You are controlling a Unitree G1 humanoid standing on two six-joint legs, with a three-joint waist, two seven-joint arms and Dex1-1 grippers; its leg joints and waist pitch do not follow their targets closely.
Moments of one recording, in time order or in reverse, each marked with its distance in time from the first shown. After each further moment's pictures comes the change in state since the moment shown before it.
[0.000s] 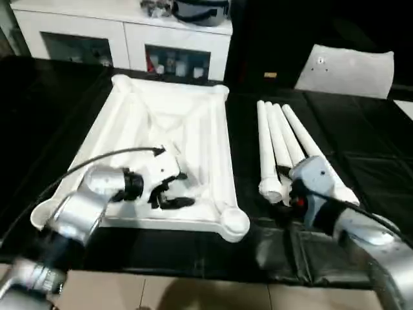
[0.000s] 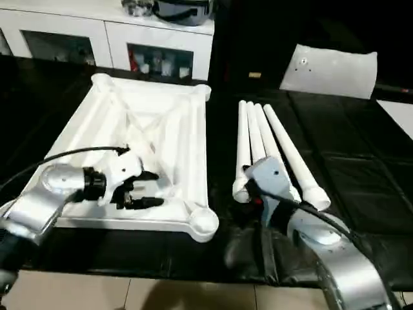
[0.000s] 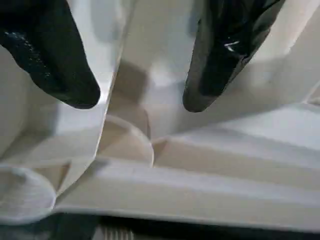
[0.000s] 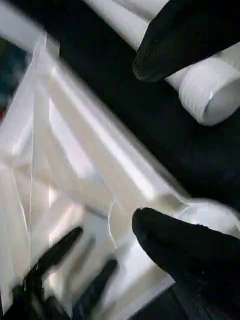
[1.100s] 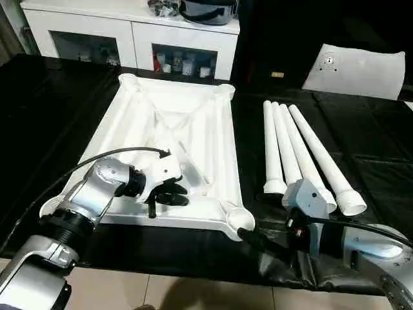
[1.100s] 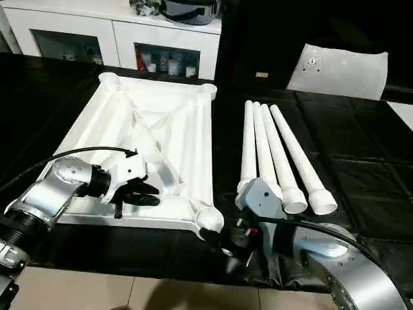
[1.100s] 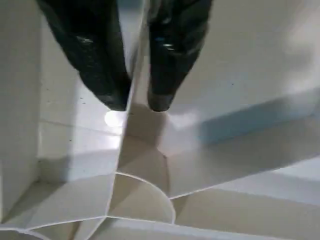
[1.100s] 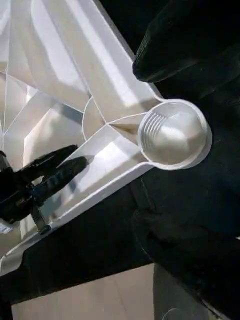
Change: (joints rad) left arm -0.108 -0.041 -0.052 0.240 0.062 -0.078 -0.127; right arm 0.048 -0.116 0.041 -0.066 0.105 0.032 0.162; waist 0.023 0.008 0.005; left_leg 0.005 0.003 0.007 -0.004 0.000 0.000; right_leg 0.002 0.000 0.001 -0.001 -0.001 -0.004
